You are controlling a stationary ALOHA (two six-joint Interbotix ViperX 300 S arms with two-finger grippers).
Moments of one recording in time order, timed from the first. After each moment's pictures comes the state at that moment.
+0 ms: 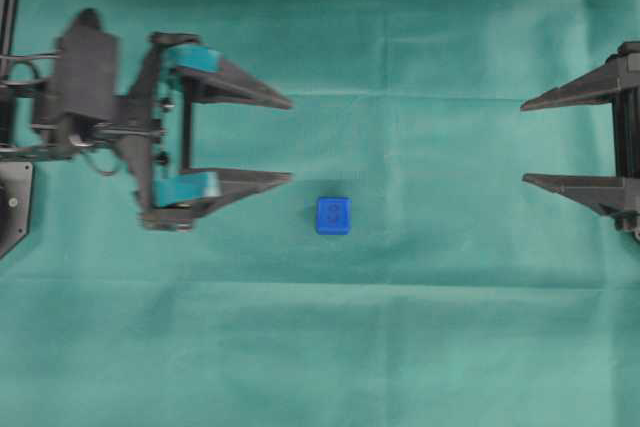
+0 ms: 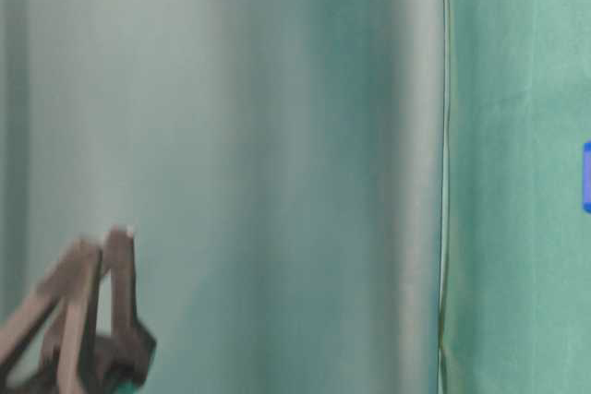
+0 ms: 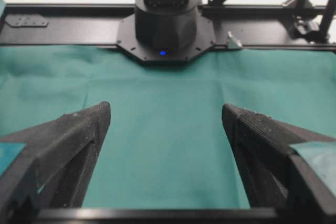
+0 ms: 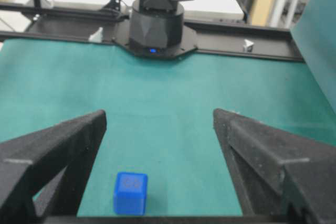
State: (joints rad) left arm 0.00 -0.38 0.71 0.00 -0.23 0.01; right arm -0.01 -0.93 1.14 0.00 -0.20 0.06
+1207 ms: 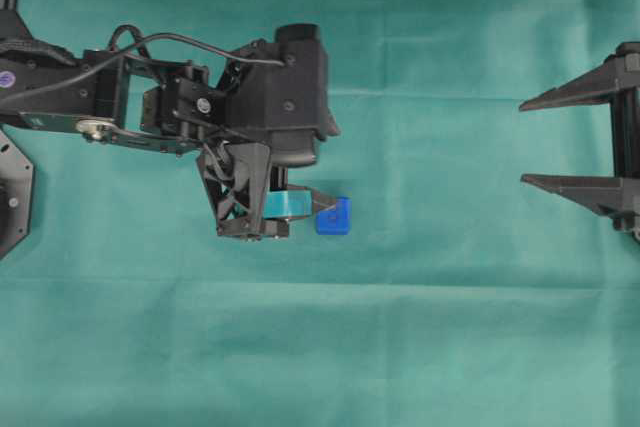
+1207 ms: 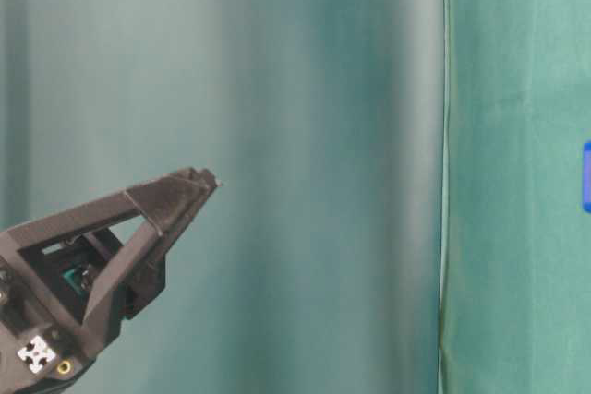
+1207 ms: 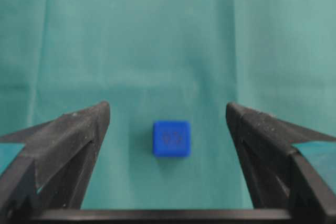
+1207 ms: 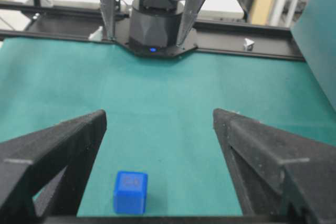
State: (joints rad) left arm -0.01 -0.15 0.23 0.00 0.65 0.00; right arm -0.01 -0.92 1.14 0.00 -0.20 0.06
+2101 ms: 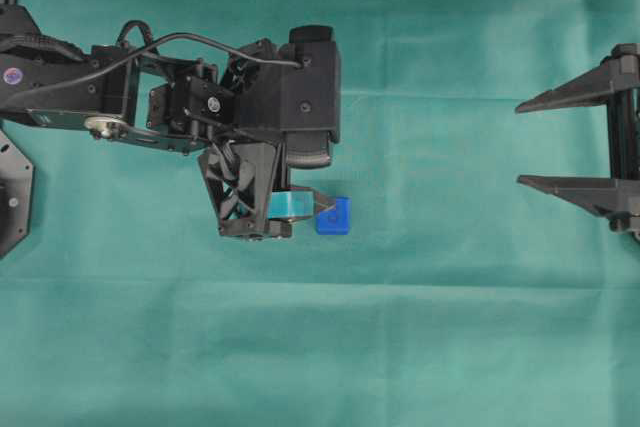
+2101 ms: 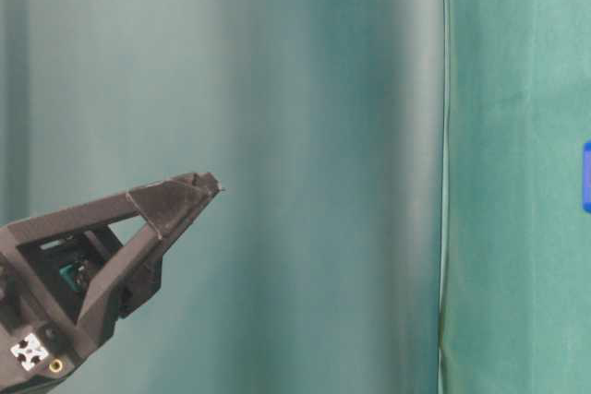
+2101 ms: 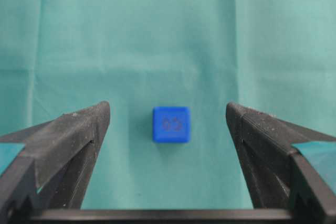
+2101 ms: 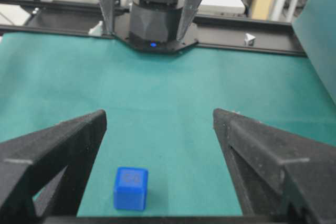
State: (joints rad) left arm -0.01 -0.13 0.20 0.00 0.71 0.00; right arm -0.01 -0.91 1.14 0.00 -0.20 0.06
